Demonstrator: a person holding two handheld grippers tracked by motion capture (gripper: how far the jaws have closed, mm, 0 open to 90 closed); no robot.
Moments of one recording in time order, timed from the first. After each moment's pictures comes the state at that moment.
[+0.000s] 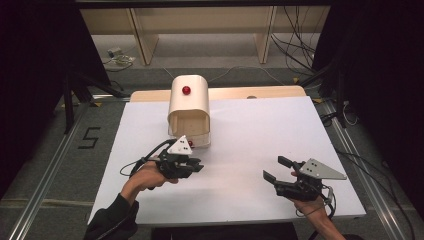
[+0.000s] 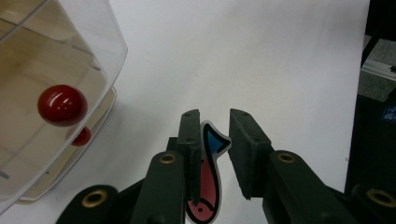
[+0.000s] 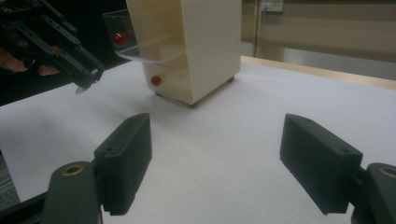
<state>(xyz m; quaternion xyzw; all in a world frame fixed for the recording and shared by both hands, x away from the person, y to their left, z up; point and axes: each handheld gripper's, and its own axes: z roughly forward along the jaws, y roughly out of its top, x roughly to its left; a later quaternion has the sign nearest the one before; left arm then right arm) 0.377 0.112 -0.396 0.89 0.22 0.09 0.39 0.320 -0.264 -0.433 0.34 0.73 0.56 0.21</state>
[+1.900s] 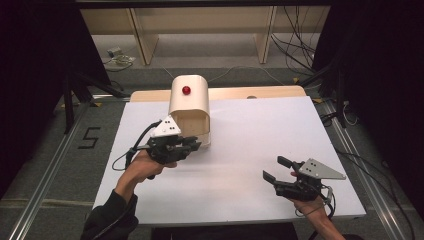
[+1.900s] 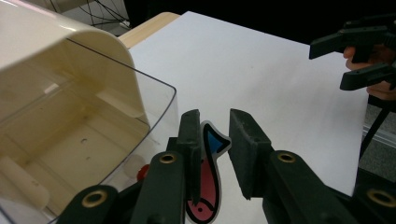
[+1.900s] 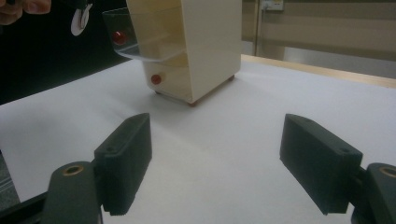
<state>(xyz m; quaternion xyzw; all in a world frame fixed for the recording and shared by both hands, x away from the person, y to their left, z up) 0.378 0.126 -0.342 0.82 0.27 0.15 0.48 0.320 -0.263 -0.434 0.34 0.73 0.56 0.21</state>
